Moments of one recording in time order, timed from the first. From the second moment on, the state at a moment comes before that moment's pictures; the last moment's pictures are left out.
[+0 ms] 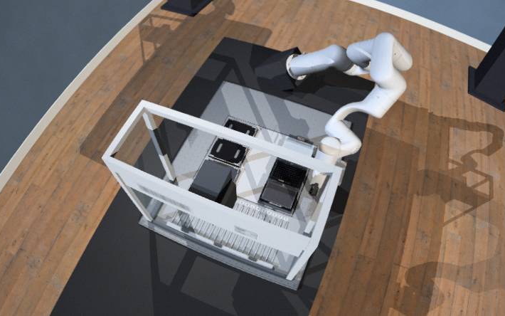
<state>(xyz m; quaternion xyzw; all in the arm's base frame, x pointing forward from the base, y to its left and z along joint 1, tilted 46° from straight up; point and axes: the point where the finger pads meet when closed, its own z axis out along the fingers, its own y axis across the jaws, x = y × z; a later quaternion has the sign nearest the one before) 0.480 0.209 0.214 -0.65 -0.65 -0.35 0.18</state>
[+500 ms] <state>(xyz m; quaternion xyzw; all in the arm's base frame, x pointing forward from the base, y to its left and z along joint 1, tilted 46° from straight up) 0.480 0.213 0.218 -0.65 -0.65 -0.35 0.18</state>
